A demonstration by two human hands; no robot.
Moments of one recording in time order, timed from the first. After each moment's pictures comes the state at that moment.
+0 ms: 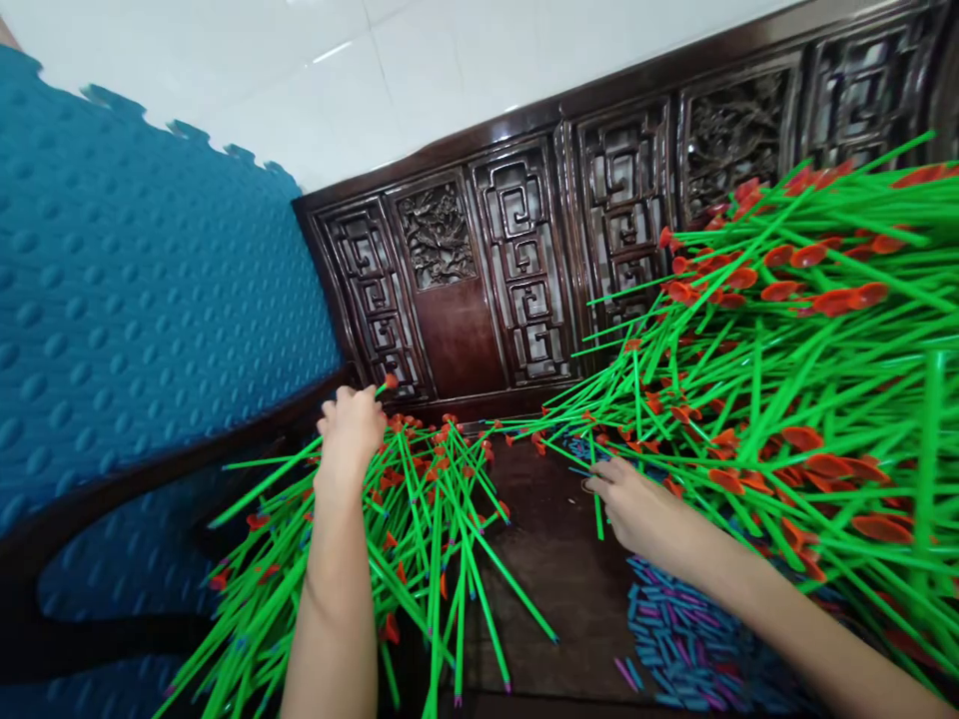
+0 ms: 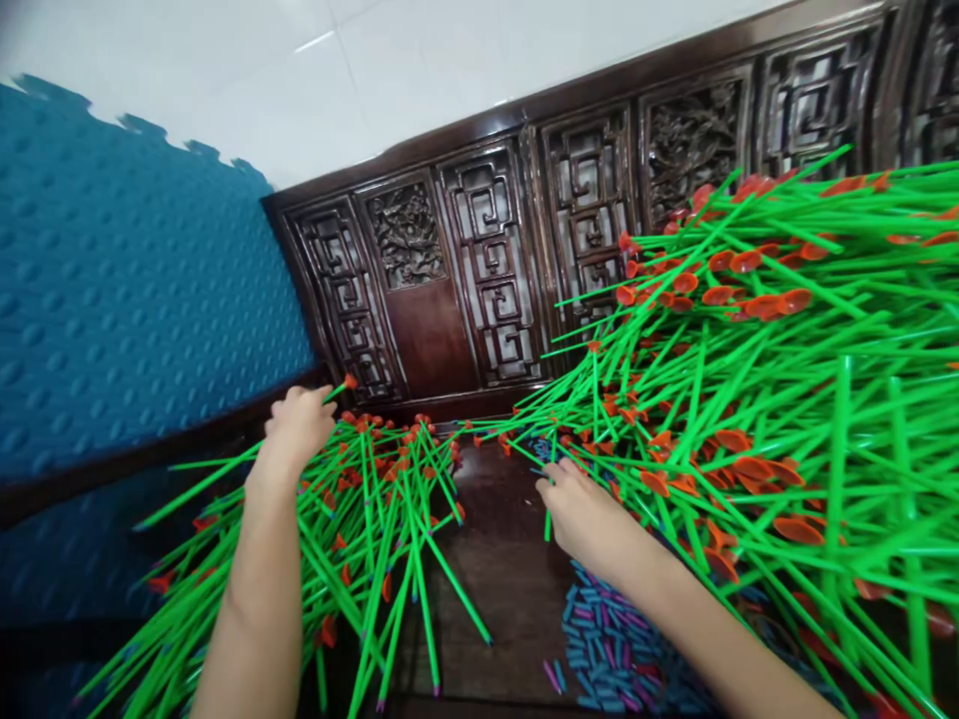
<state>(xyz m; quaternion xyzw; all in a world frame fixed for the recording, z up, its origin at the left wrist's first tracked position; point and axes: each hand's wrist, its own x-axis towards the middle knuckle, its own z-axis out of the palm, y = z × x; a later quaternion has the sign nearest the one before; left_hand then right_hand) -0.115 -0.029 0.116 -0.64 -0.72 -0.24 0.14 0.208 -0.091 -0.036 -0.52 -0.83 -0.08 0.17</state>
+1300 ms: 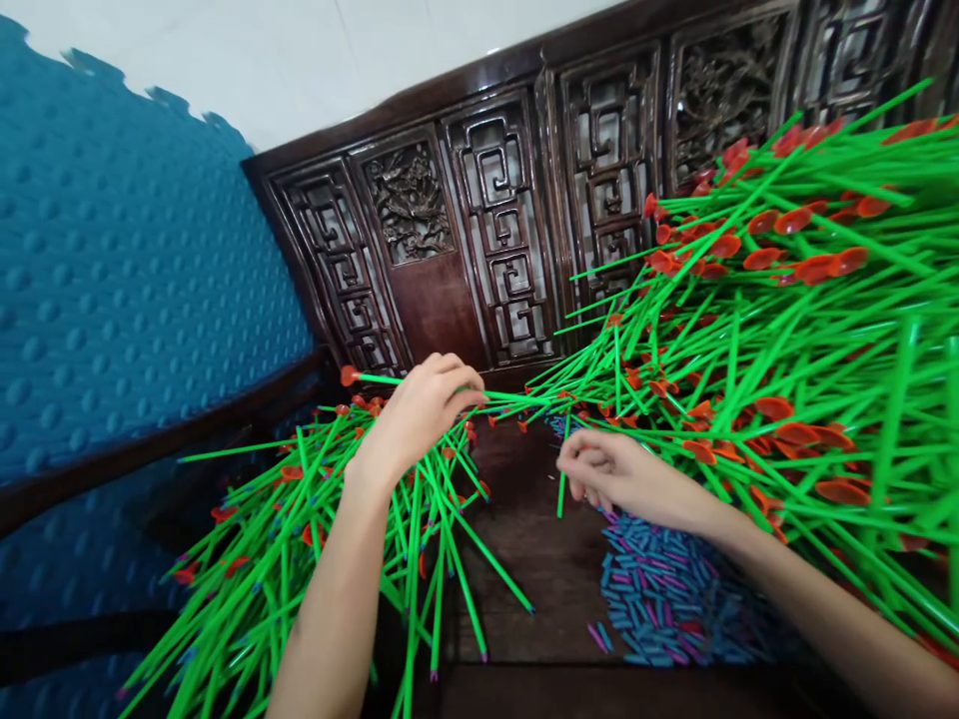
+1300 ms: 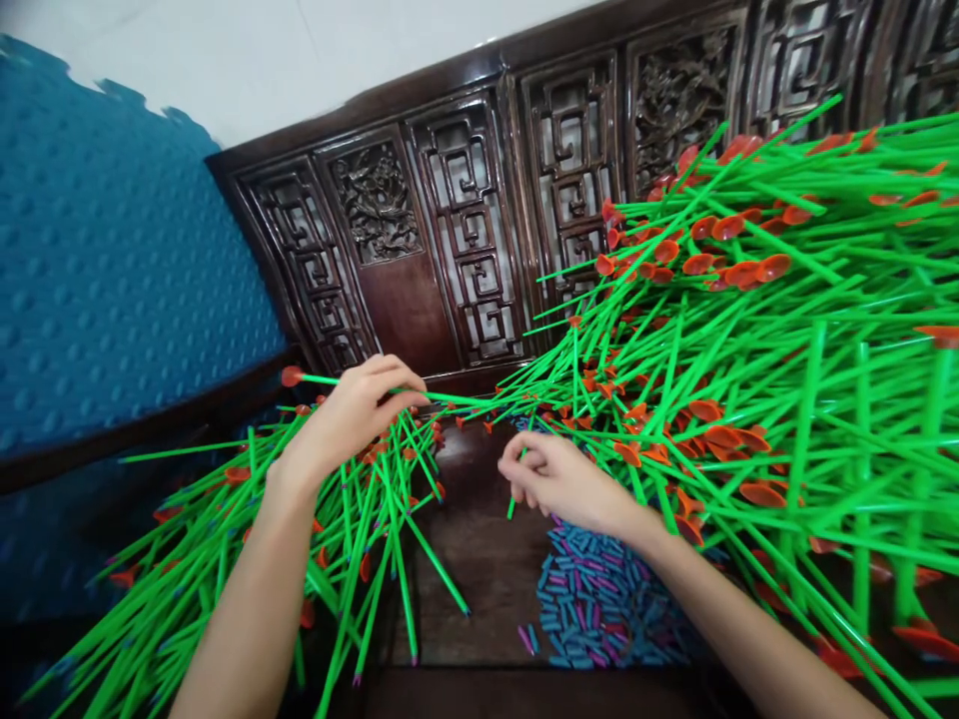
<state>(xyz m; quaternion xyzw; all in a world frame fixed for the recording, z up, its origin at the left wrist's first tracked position) -0.037 -0.042 0.110 -0.91 -0.32 -0.24 0.09 0.206 -0.106 -0.002 -0.45 -0.67 0.46 0.38</state>
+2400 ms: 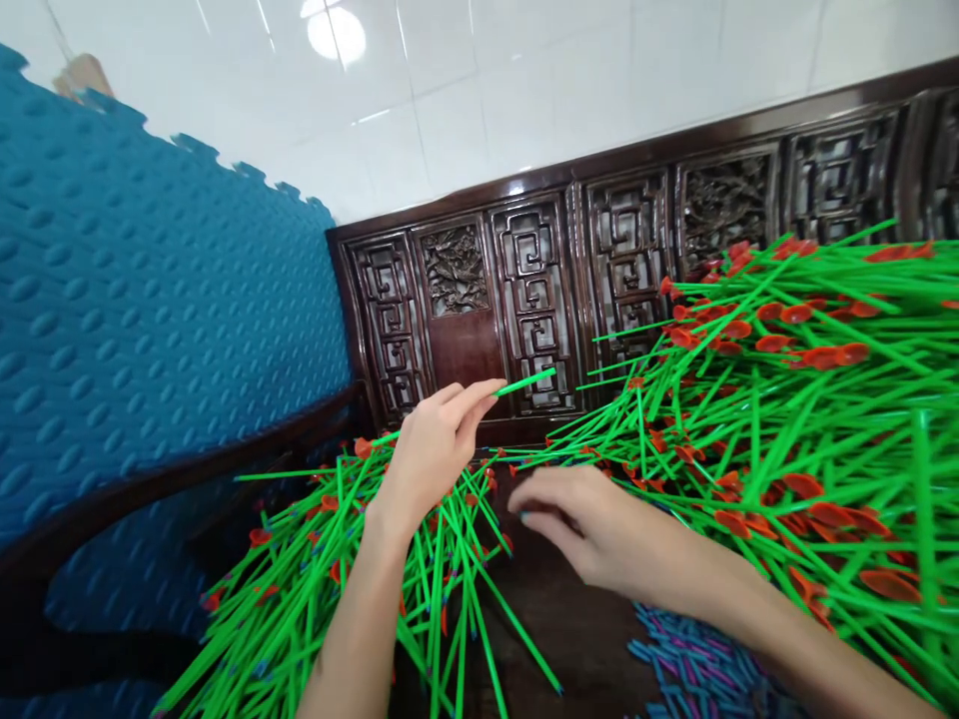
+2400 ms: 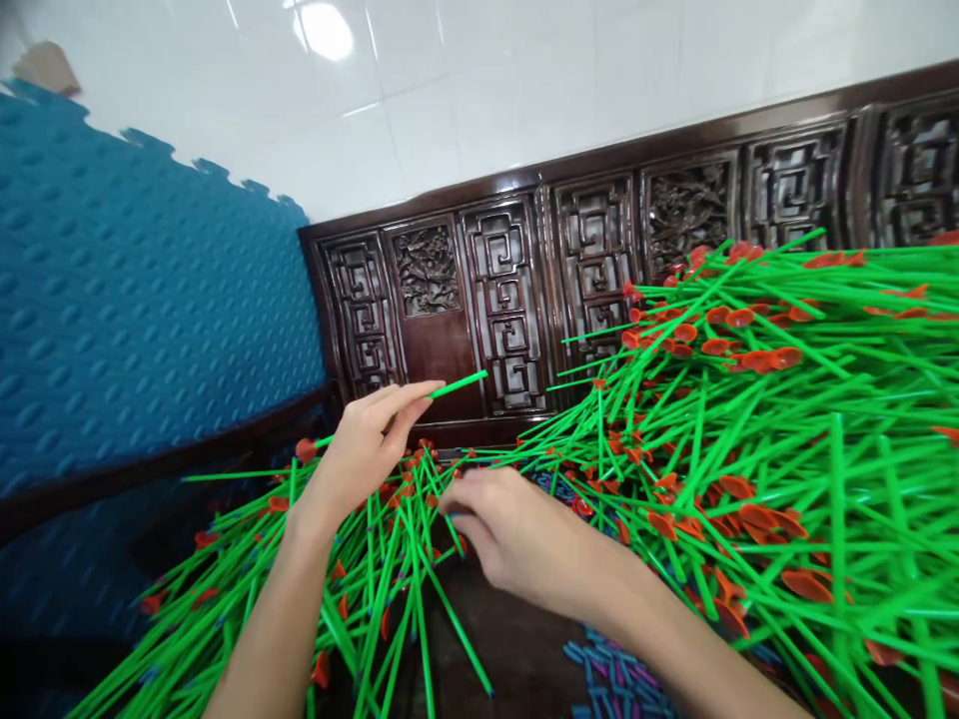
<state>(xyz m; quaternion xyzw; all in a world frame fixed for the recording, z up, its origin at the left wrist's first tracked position) -0.052 -0.070 0.131 -0.83 -0.35 -0.42 0.07 0.147 -0.127 0.076 -0.36 -0.86 0.14 0.35</state>
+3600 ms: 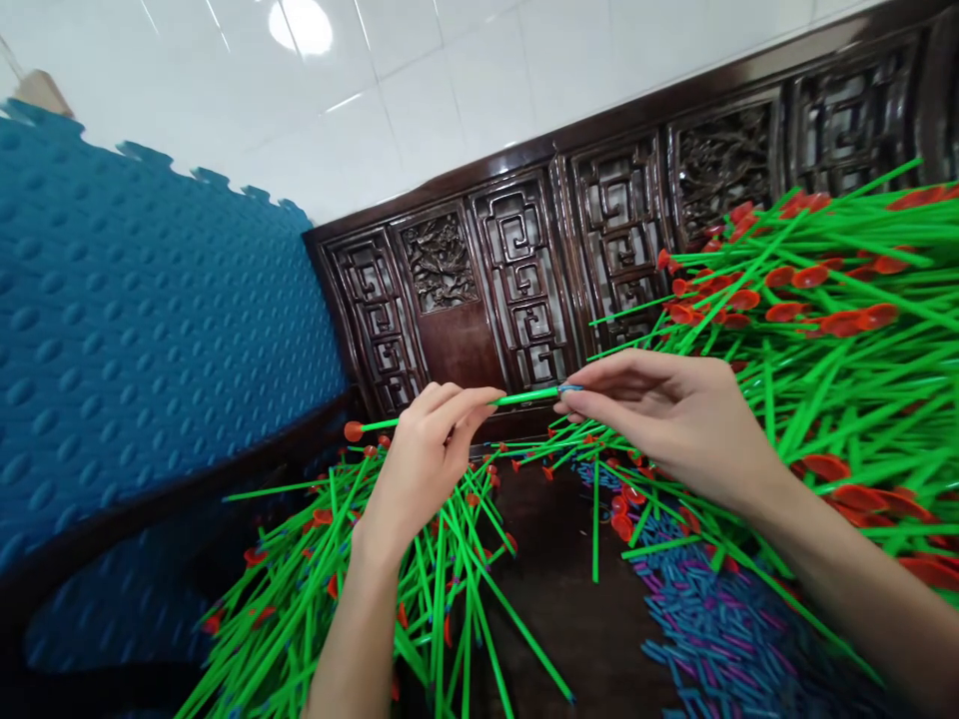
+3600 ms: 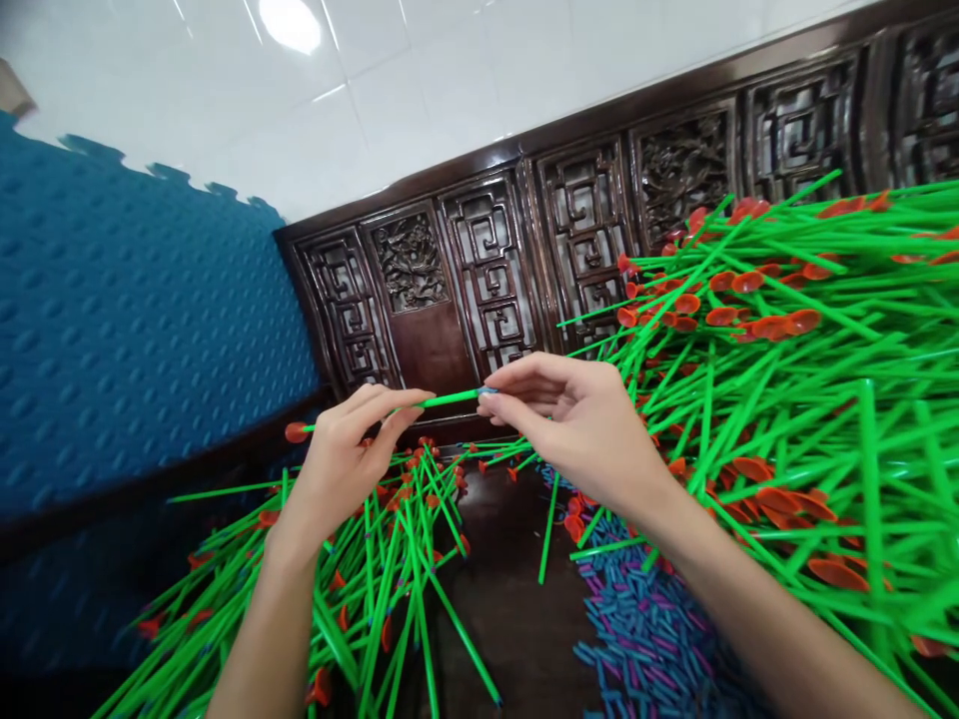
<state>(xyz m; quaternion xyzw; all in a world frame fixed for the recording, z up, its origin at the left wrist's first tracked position) -0.043 -0.071 0.132 -0.86 -0.27 -0.42 0.10 0.182 -0.109 0.121 -0.32 -0.64 0.22 0.66</state>
